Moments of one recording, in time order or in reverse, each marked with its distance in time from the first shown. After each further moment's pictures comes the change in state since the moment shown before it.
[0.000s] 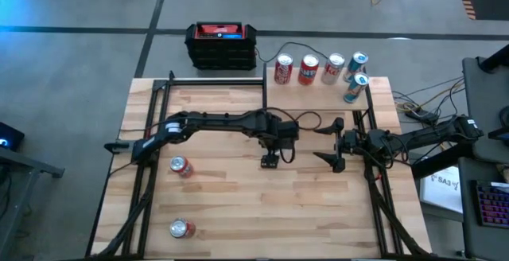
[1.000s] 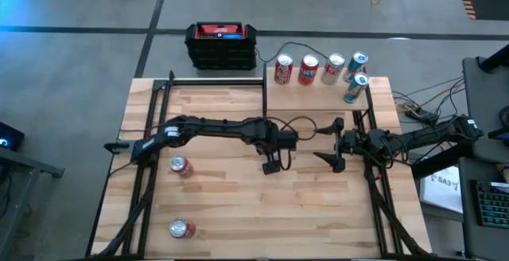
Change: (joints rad) left arm -0.058 -0.003 0.041 -0.136 -0.088 -0.383; right arm 0.000 0.000 0.000 0.000 0.000 0.000
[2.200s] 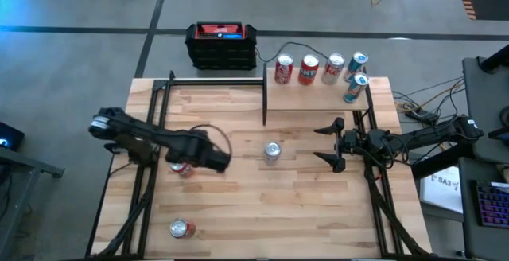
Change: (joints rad) left arm -0.213 -0.692 -0.845 -0.172 -0.039 -1.462; right arm 0.000 0.001 0.000 0.000 0.000 0.000
